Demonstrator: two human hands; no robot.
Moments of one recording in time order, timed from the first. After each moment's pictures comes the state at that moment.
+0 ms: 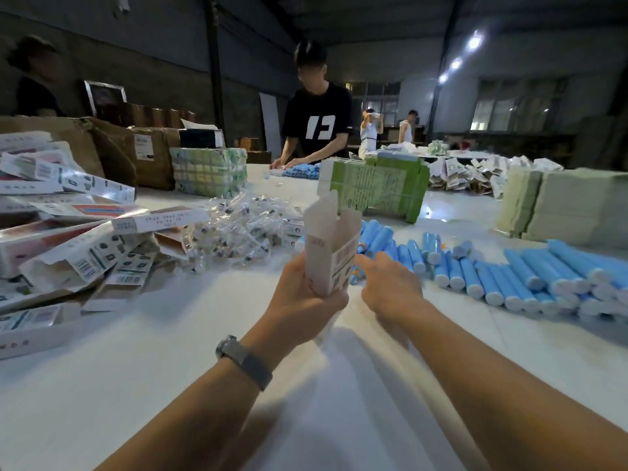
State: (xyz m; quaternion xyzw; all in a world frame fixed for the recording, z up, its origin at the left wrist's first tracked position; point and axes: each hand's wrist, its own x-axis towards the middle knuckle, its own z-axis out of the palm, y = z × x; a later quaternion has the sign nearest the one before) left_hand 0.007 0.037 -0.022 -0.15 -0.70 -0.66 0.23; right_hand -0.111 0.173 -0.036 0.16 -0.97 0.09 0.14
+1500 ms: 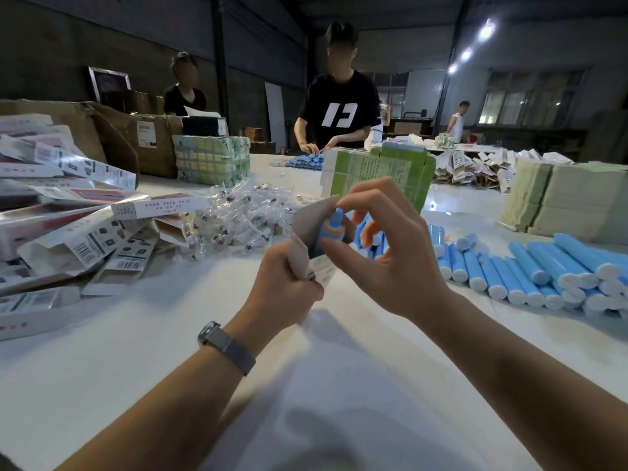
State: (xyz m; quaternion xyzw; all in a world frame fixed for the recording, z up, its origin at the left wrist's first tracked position) left_hand 0.000 0.019 -0.026 -0.07 -0.76 -0.58 0.29; right_hand -0.016 0.173 0.031 0.50 -0.66 0.41 0.39
